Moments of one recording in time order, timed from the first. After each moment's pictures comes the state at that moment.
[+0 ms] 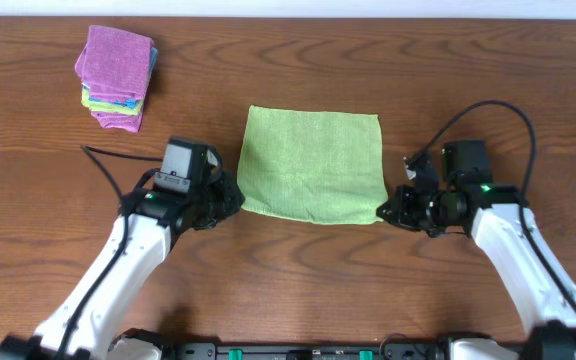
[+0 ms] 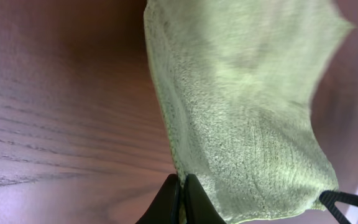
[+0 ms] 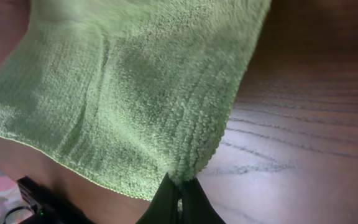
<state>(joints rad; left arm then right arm) -0.28 1.32 0.79 -0.53 0.38 -0.78 0.04 1.38 0.80 -0.73 -0.56 0.26</state>
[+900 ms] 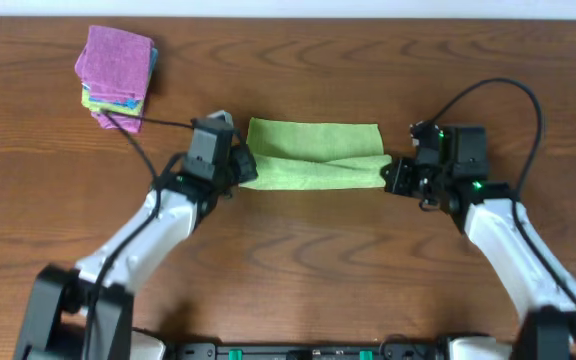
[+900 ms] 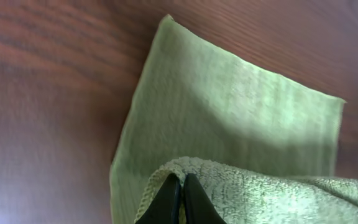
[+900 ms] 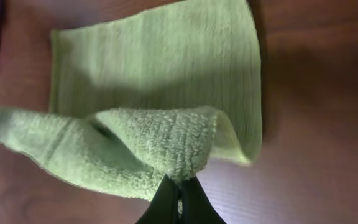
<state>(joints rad) -0.34 1.56 0.86 -0.16 0.12 -0.64 0.07 1.45 0.81 -0.33 -0.41 0.35</state>
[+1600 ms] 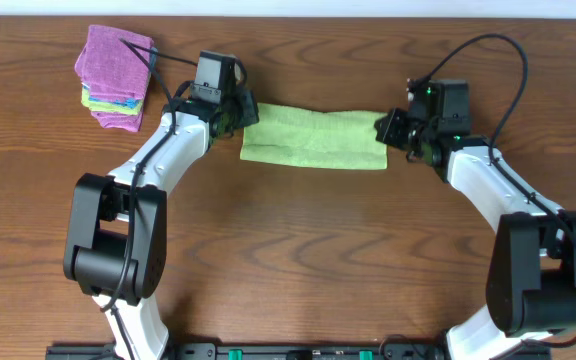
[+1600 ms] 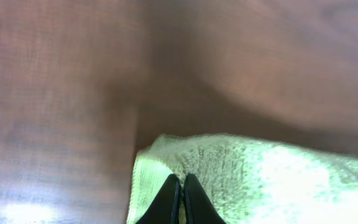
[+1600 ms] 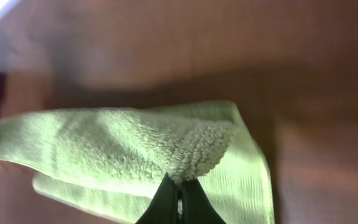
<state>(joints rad) -0.26 1.96 1.35 -0.36 0.17 -0.47 0.07 1.78 1.05 -0.18 -0.38 0.47</state>
